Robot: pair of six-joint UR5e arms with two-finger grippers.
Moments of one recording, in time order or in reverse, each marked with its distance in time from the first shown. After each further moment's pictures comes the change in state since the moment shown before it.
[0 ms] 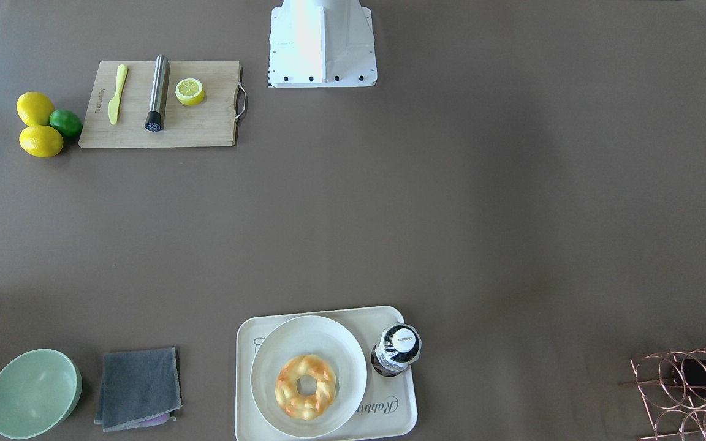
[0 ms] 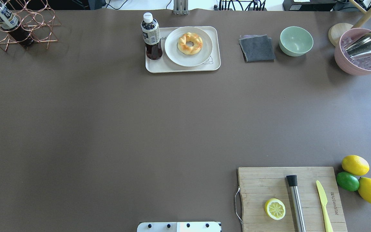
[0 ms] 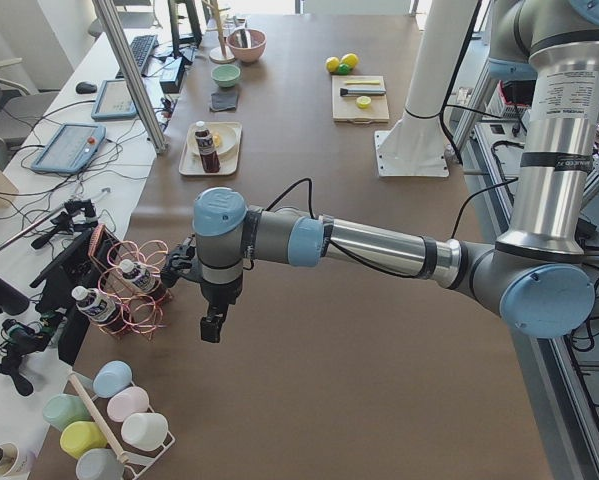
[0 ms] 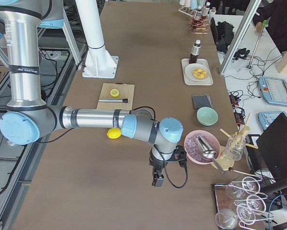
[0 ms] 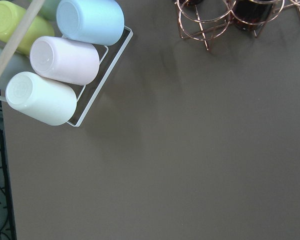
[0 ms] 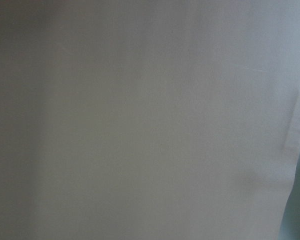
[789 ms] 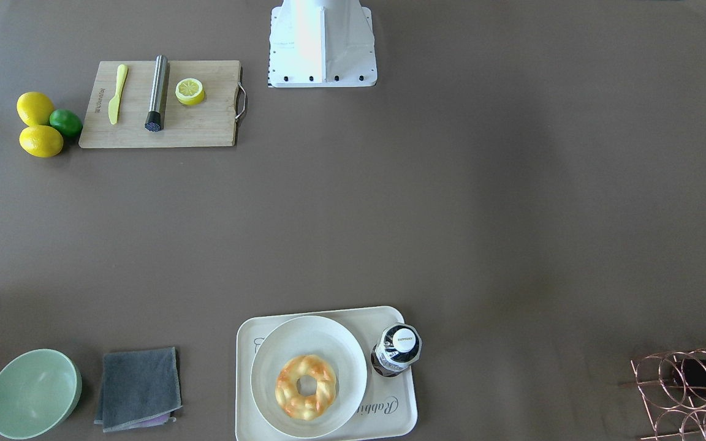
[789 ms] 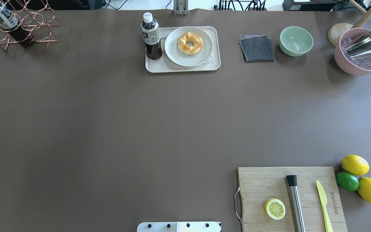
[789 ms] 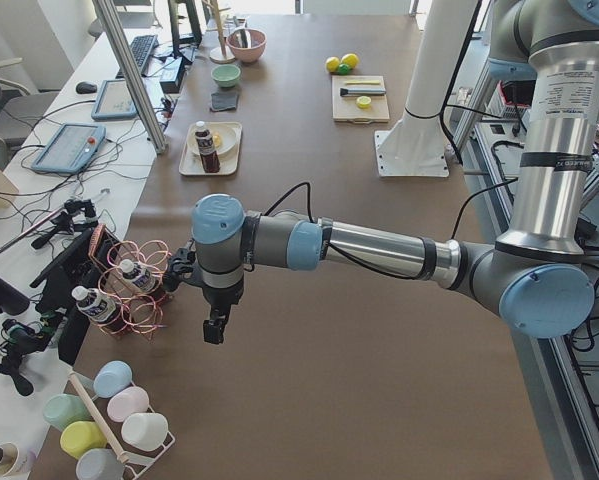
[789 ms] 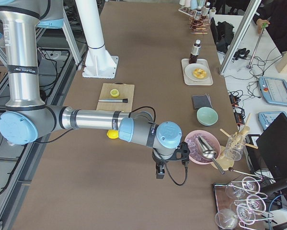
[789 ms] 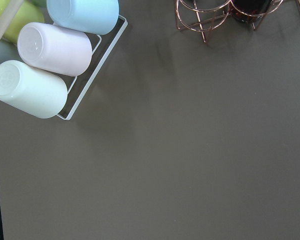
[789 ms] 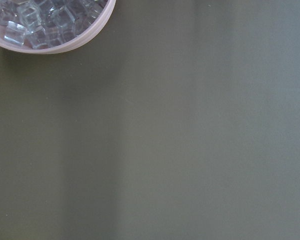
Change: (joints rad) left arm 0.004 0.002 0.016 0.005 -0.035 0.006; right arm 0.045 0.010 -0.016 0.049 0.249 0.110
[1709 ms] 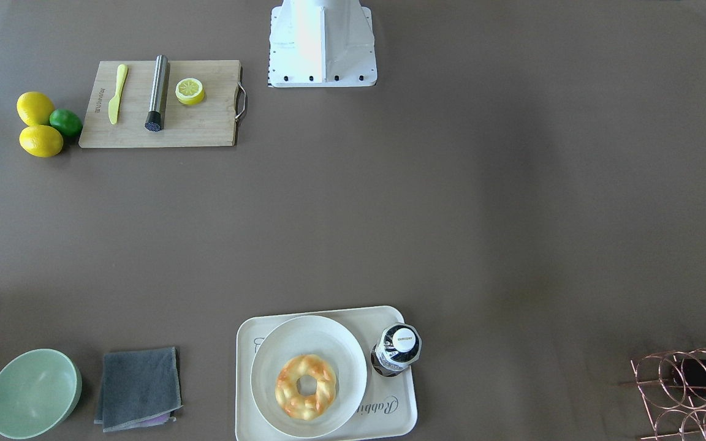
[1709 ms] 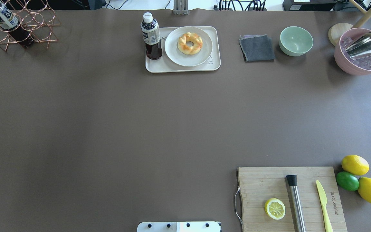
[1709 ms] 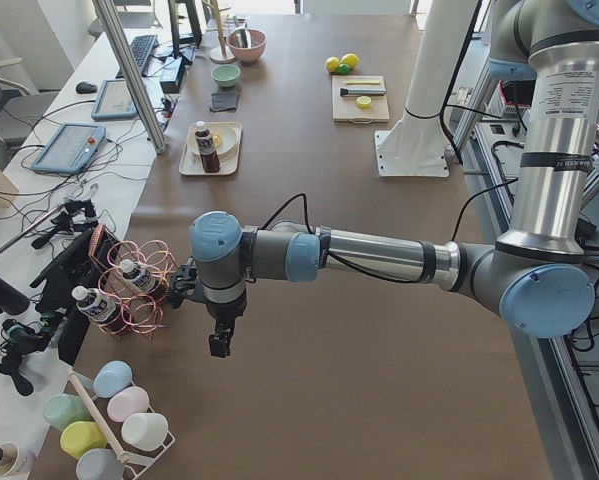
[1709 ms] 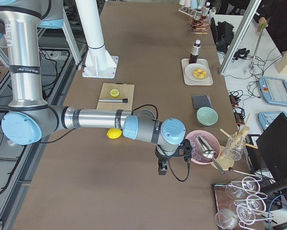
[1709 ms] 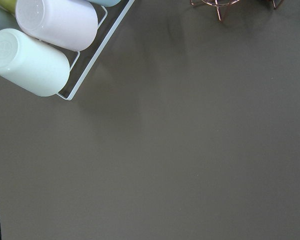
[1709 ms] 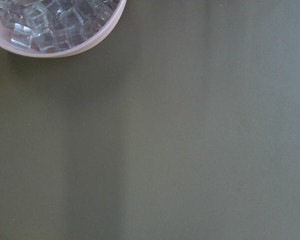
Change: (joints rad) left arm 0.006 0.003 0.048 0.009 0.000 -0.001; right arm -0.033 0.016 -0.005 0.000 0.005 0.037
